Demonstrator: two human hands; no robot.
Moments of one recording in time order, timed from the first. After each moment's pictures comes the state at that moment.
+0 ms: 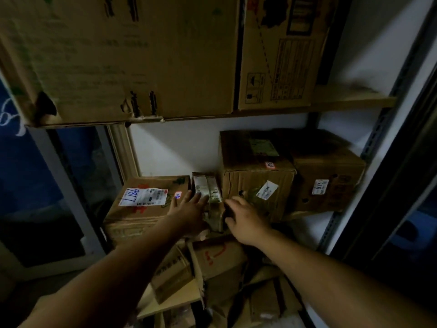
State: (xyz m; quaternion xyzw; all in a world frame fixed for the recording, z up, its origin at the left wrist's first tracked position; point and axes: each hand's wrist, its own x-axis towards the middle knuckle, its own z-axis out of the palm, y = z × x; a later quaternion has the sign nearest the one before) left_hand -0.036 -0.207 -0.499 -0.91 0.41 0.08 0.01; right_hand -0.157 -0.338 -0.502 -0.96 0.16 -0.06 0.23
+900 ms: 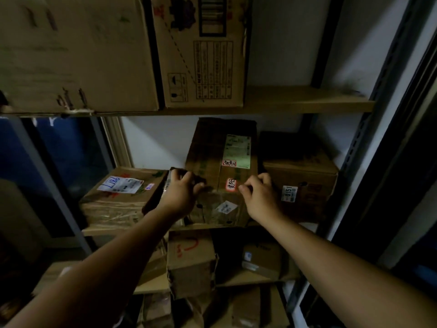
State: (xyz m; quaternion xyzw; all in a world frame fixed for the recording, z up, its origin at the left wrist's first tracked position) left_hand -0.143 -0.306 -0.451 -0.91 0.26 -0.05 -0.33; right_hand -0.226 -0.484 -0.465 -0.91 0.18 -0.24 0.28
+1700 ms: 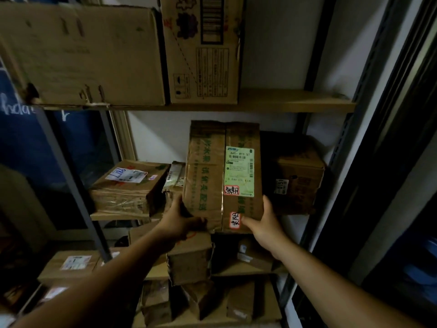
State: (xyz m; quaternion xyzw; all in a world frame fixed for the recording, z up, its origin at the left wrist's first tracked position) left_hand -0.227 -0.271 -0.484 -0.74 0.14 0.22 -0.62; right_hand -0.313 -0.469 -0.501 -0.76 0.20 -0.12 0.61
